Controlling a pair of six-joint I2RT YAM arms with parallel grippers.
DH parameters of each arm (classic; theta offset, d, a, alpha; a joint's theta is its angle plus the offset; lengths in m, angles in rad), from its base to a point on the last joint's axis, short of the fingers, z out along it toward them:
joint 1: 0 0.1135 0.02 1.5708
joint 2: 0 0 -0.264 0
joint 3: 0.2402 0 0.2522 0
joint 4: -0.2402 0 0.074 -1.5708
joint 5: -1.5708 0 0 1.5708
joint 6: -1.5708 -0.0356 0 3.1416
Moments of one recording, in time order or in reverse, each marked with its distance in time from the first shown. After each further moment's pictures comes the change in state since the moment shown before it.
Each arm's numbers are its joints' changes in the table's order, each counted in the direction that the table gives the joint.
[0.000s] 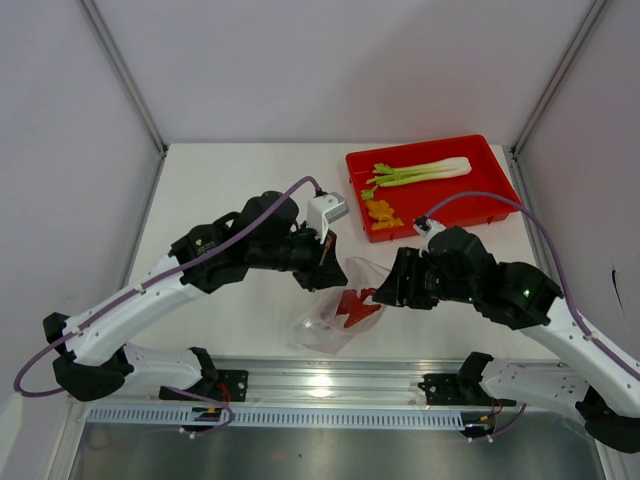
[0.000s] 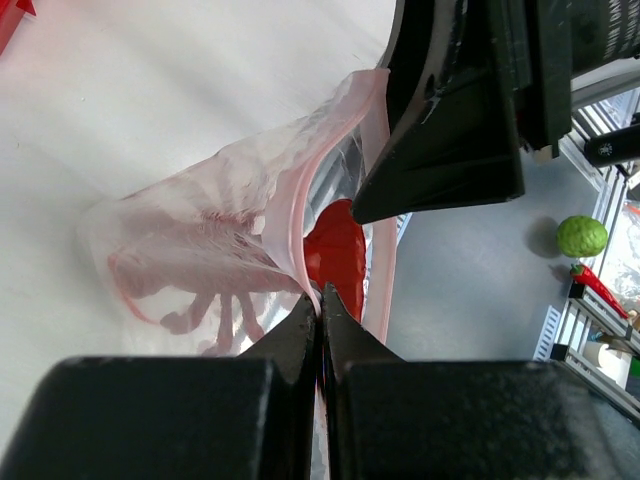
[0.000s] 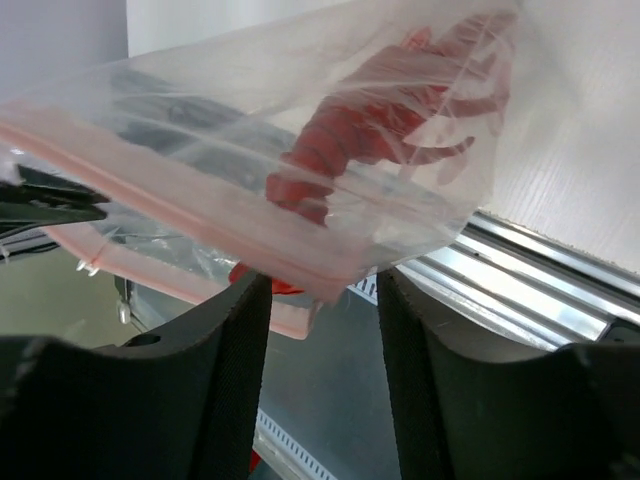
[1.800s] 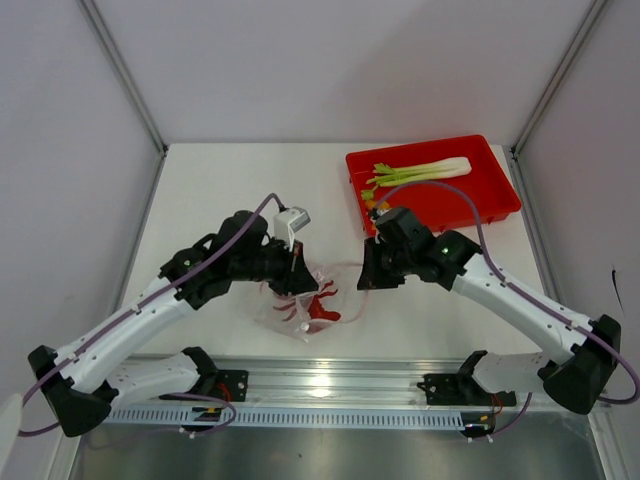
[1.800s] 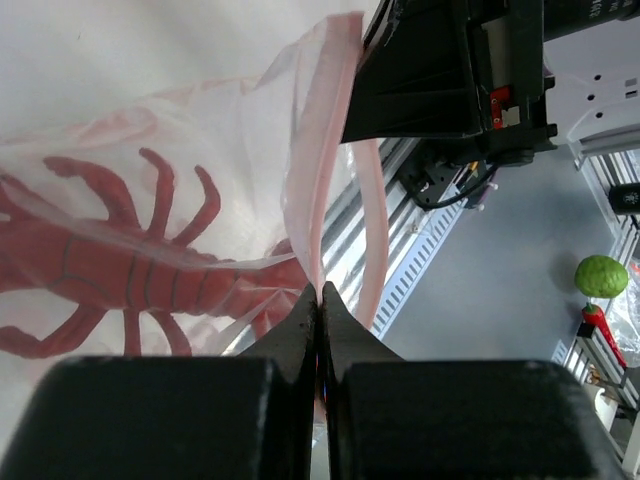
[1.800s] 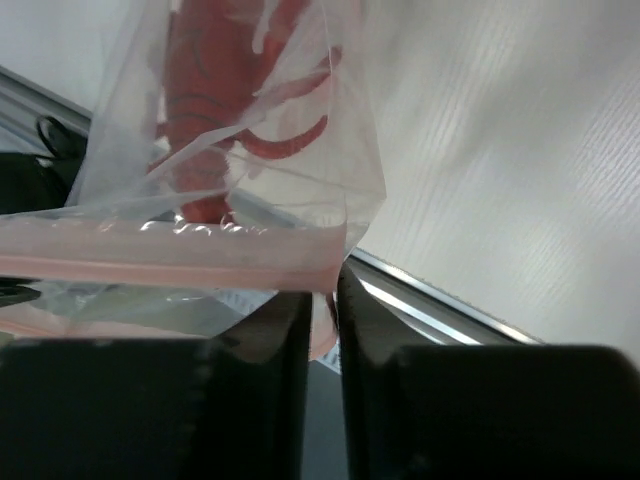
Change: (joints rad) left arm 0.221 0.207 -0.416 0.150 -0.084 0.056; right arm -0.100 -0.343 -0.051 0.160 0.055 0.210
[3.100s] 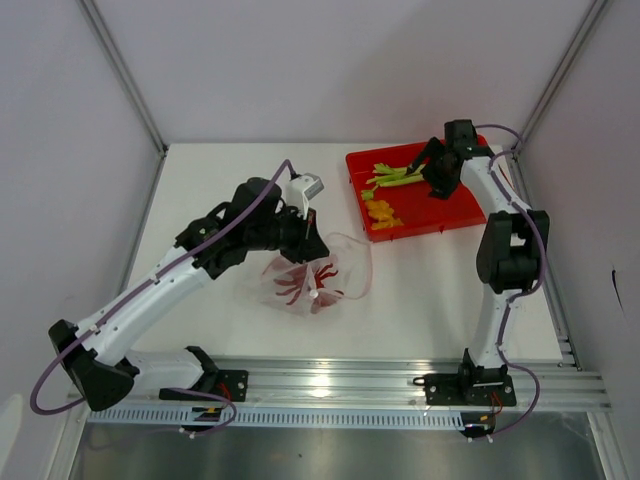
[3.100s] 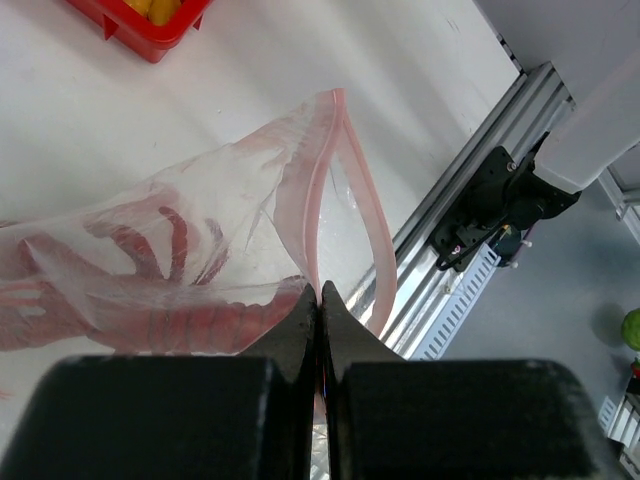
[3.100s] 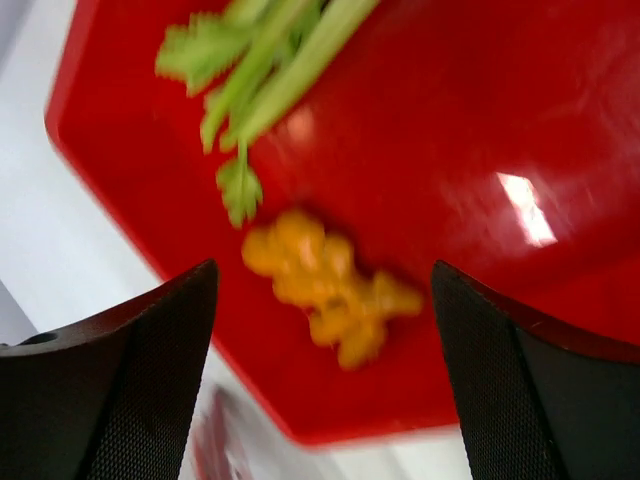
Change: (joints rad) left arm 0.039 -0.203 0.247 -0.010 0.056 -0.099; right arm -0.710 -0.746 0.604 0.145 -0.016 -0.023
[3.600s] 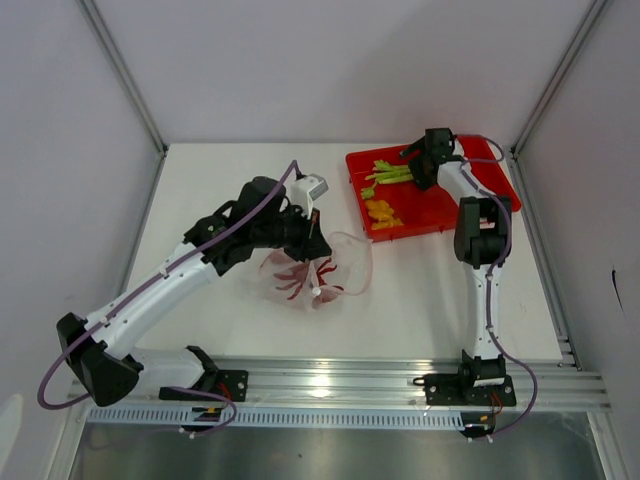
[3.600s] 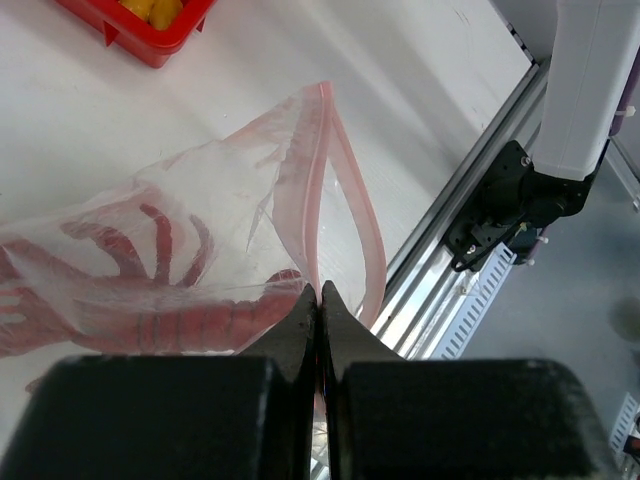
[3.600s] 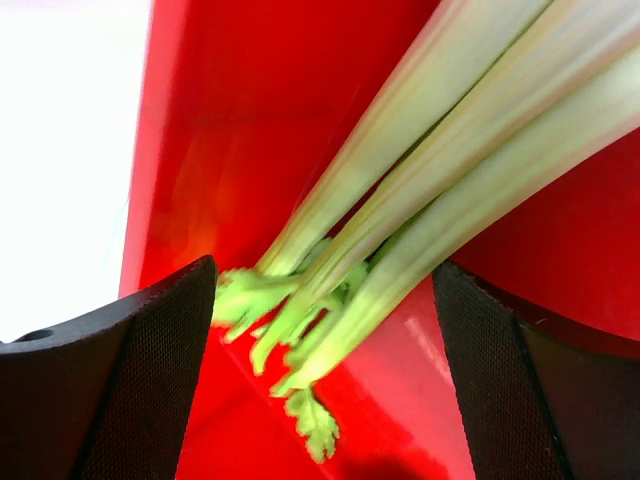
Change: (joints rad) left arm 0.019 -0.035 -0.030 0.056 -0.034 -0.037; right arm -0.005 -0.432 0.248 0.372 -0.127 -0.335
